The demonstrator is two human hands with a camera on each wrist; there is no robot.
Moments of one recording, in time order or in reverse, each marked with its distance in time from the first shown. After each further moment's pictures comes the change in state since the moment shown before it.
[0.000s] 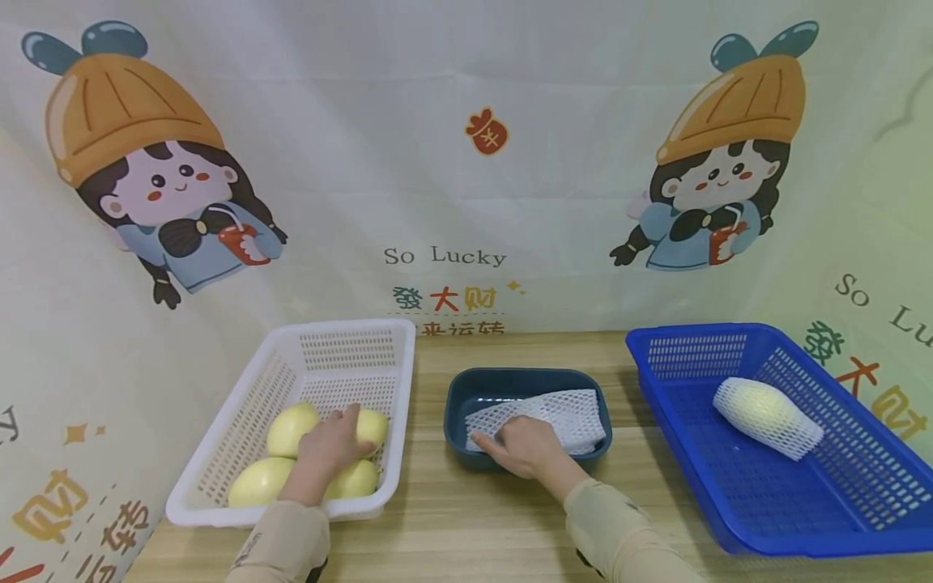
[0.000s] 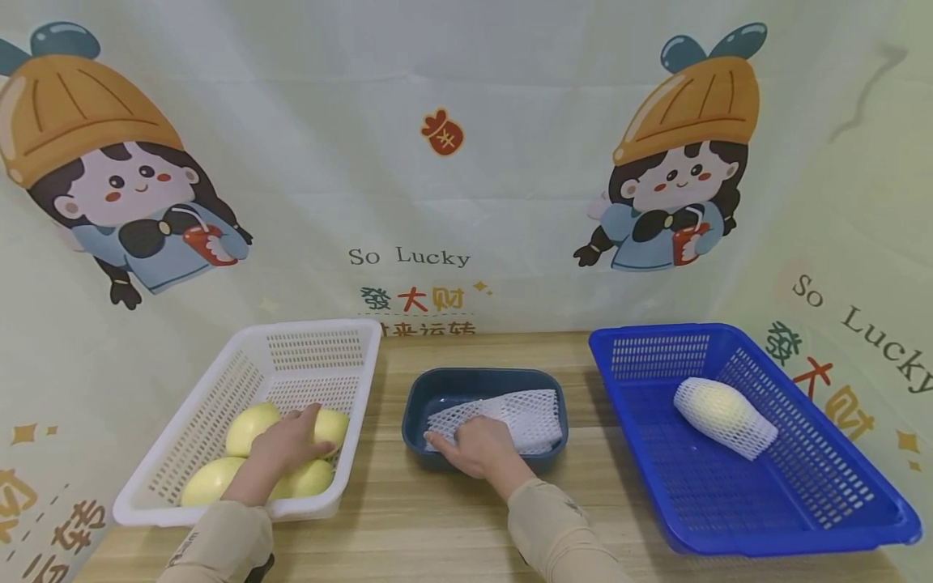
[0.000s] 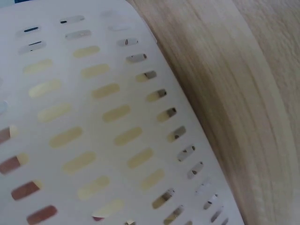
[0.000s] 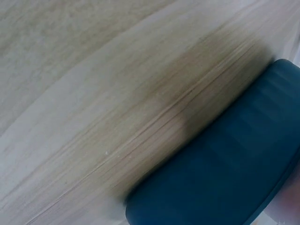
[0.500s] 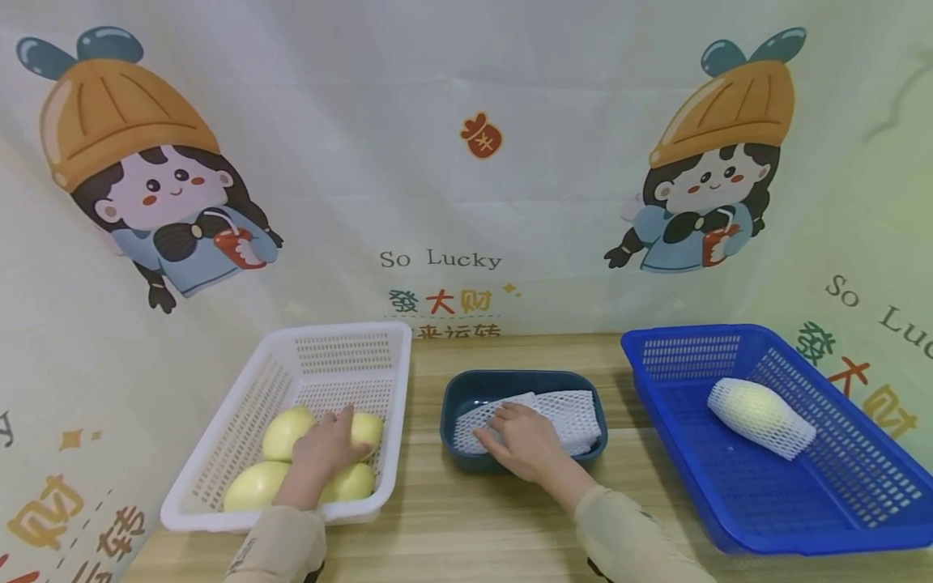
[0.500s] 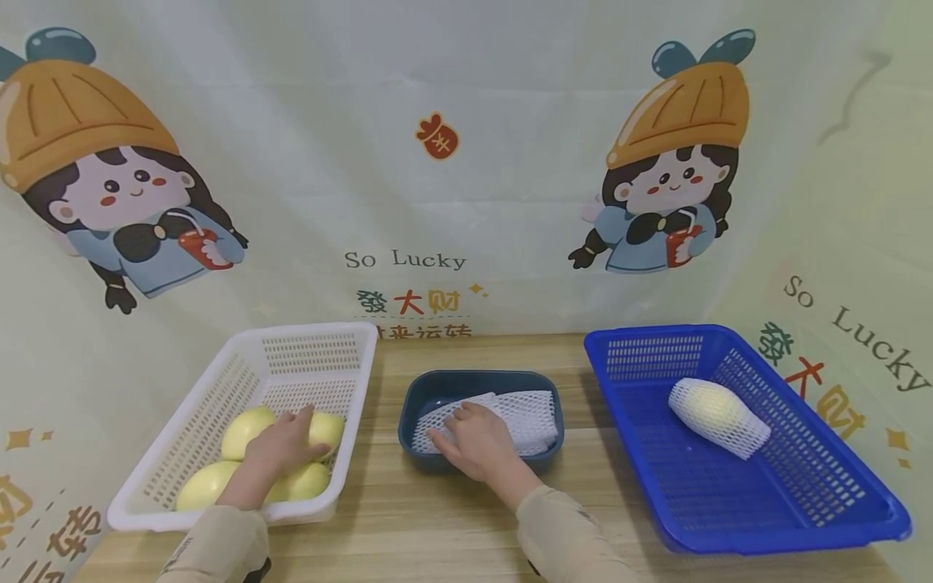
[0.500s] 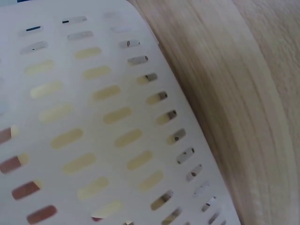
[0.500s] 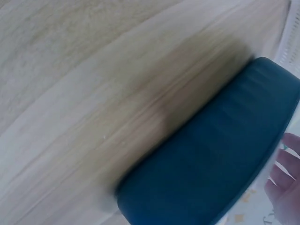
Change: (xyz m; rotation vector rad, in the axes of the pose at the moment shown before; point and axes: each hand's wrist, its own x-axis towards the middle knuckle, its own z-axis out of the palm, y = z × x) left_hand -0.001 -0.002 0.000 -0.002 0.001 0.000; right_hand -0.005 0.002 -0.011 -0.123 0.194 -0.196
